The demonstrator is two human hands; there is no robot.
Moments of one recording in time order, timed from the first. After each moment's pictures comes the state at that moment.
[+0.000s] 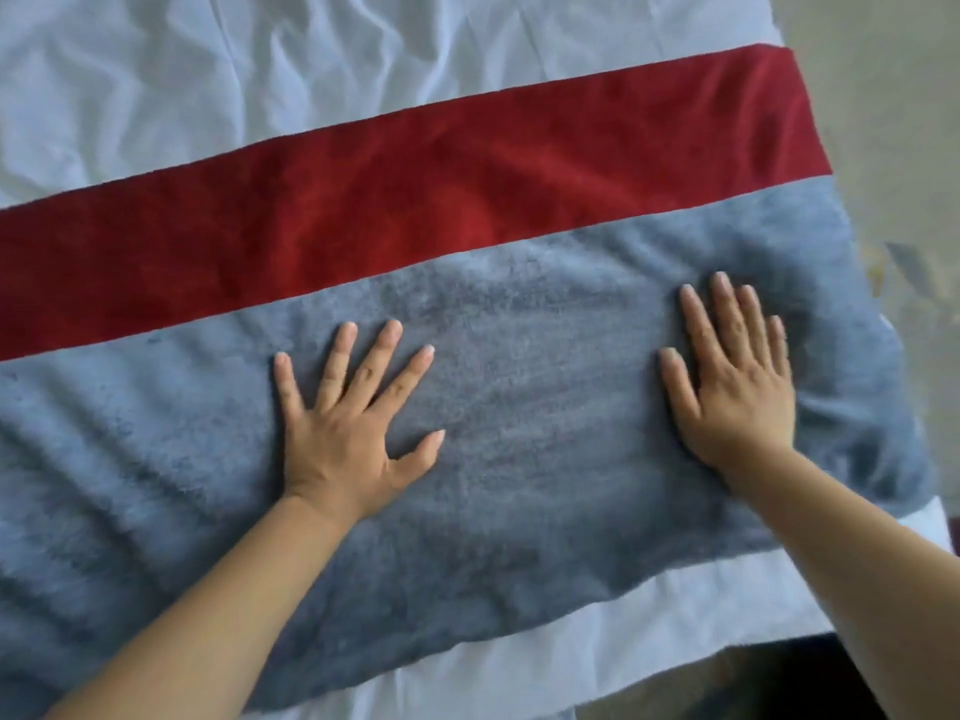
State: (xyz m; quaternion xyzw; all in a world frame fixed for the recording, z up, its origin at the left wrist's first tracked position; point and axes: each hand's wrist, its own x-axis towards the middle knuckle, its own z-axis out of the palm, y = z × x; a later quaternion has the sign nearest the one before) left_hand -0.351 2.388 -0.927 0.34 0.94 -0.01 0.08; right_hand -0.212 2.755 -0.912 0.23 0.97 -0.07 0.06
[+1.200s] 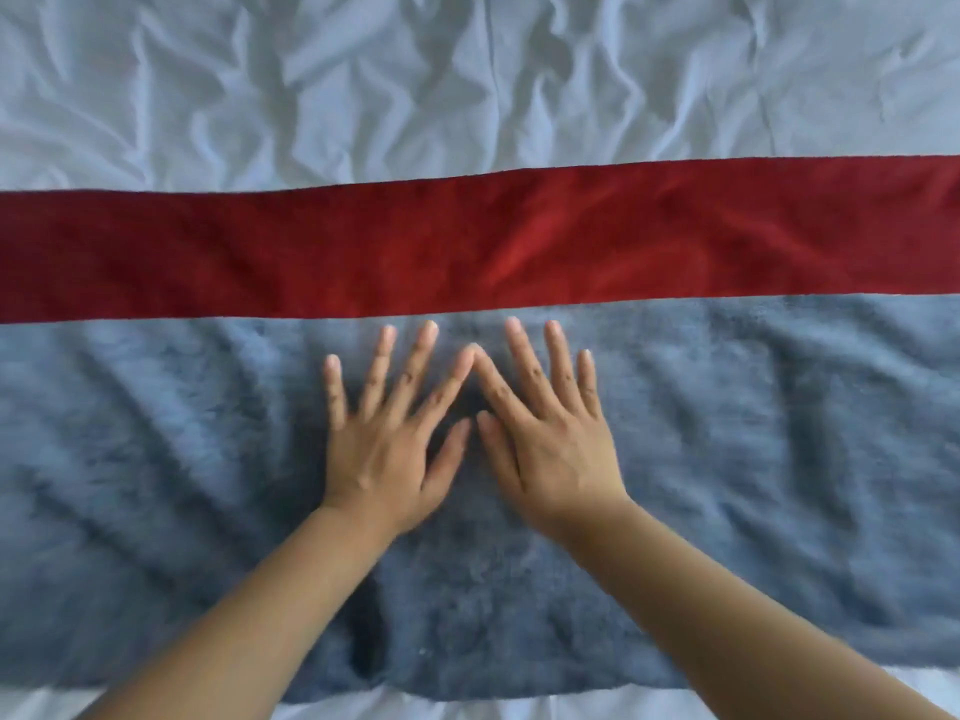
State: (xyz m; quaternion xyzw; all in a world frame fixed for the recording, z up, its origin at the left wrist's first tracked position) left_hand -0.381 2.278 -0.898 0.26 0.96 0.05 0.07; right_hand -0.337 2.468 -0.889 -0.02 0.98 -0.19 0.03
